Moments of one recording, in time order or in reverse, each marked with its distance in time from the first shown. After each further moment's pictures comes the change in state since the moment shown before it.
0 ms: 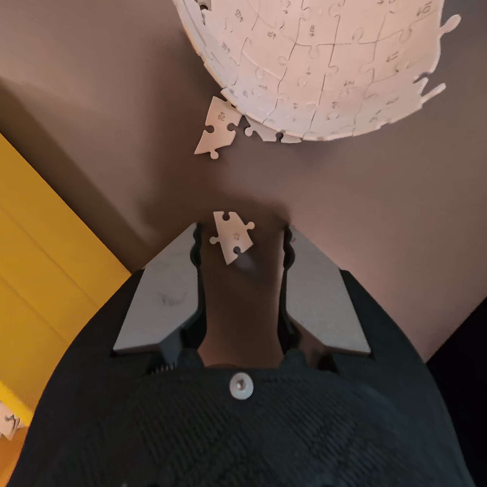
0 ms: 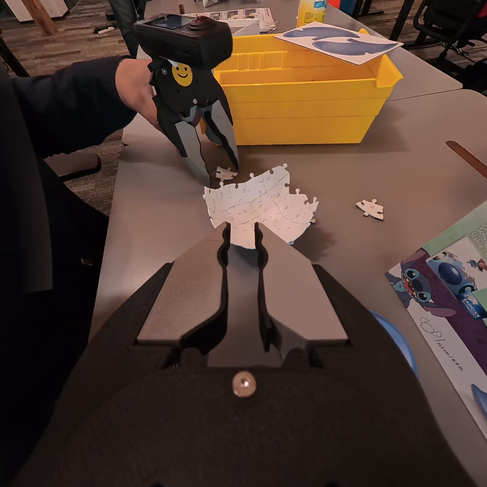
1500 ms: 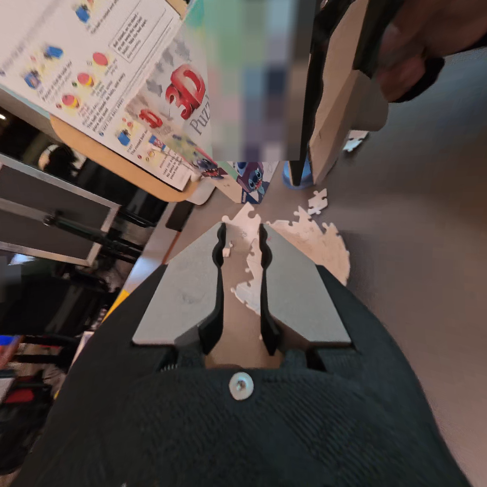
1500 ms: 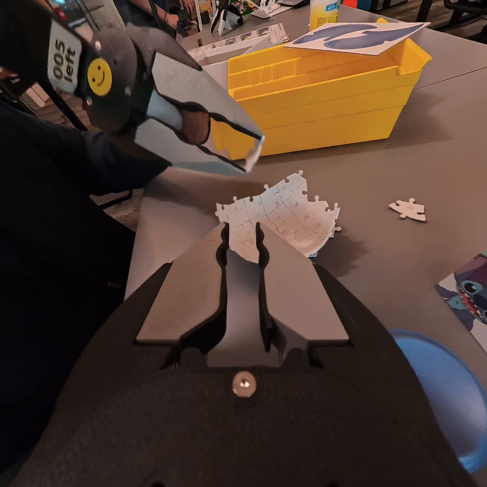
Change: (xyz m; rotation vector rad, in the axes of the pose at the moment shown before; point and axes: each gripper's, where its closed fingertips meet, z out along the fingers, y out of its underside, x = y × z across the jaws) left arm 0.048 -0.155 -0.074 0.681 -0.442 0.546; right arm -0.005 -0.005 0.018 0.053 -0.094 0.135
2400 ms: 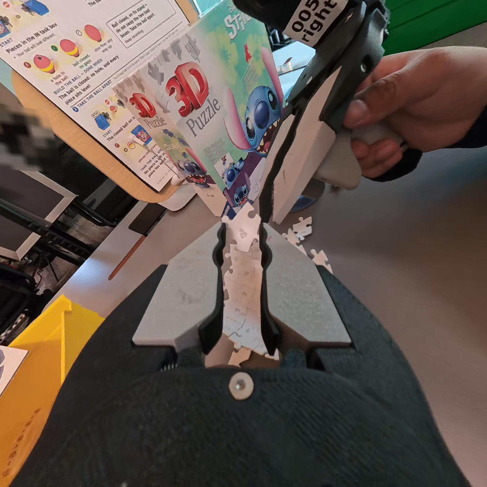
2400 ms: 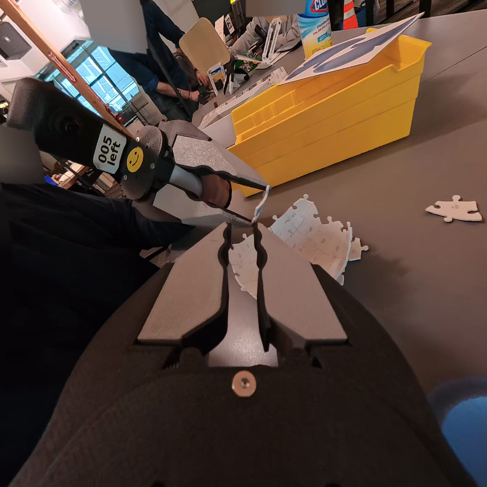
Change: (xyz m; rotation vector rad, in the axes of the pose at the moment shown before) left arm 0.003 0.000 0.020 0.093 0.068 -0.228; right arm 0.011 -0.023 0.023 0.146 -0.096 0.258
